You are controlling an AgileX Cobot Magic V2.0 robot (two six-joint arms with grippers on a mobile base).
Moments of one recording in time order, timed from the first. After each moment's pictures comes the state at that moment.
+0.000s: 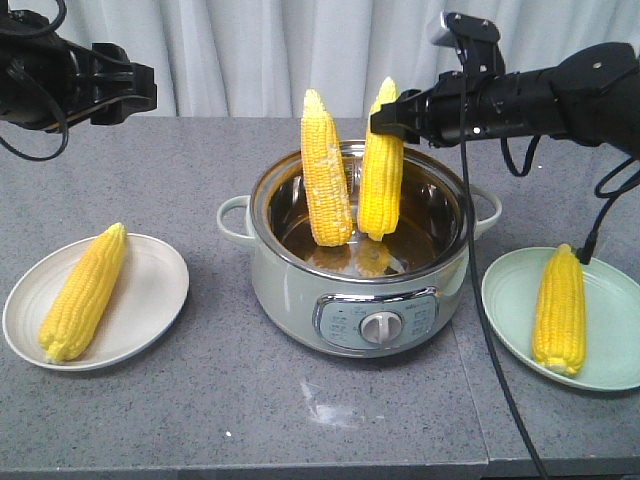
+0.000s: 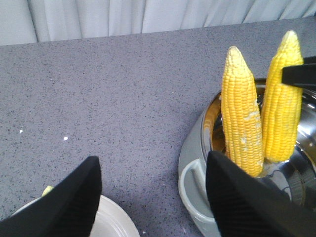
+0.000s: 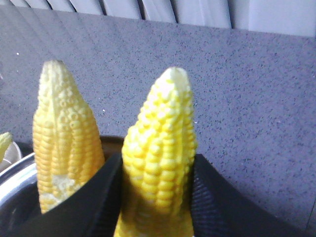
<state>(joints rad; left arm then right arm) -0.30 1.36 -1.43 -0.07 0.74 -0.12 0.13 1.90 -1.62 0.97 0.66 -0.88</state>
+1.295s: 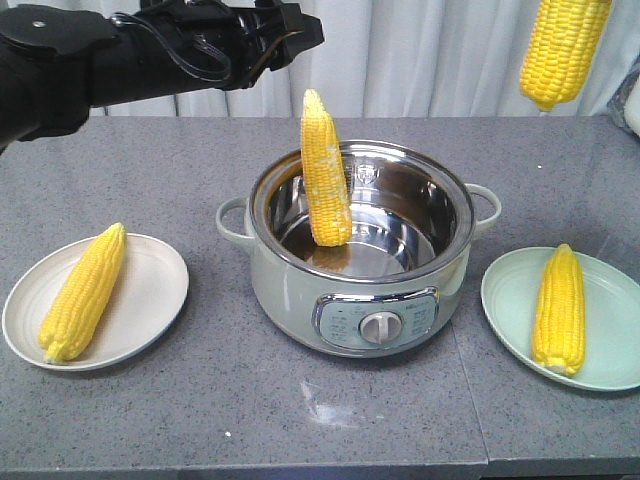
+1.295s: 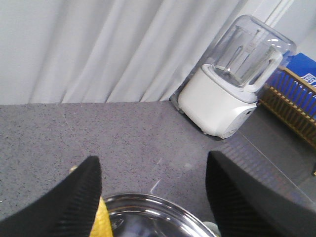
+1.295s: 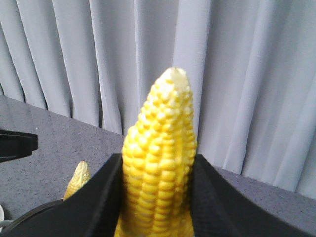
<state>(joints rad) -0.37 1.77 -1.63 -1.27 0.41 0.74 -0.13 1.39 -1.62 0.86 0.78 -0.85</state>
